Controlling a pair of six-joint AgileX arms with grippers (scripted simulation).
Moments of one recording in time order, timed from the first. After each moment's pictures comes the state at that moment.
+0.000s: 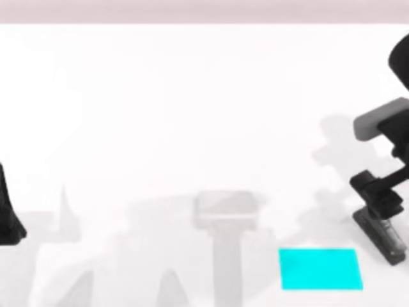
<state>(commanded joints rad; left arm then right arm) 0.00 0.00 0.00 0.00 0.00 0.00 0.29 1.64 1.16 -1.10 0.00 -0.21</state>
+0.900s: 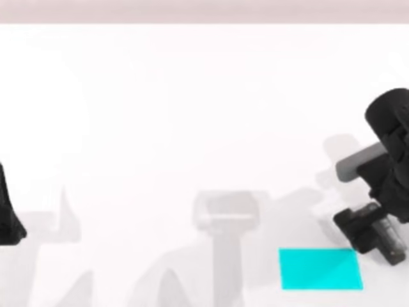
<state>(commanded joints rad) 0.00 0.00 0.00 0.00 0.00 0.00 0.29 1.77 0.94 -0.73 0.00 -0.20</state>
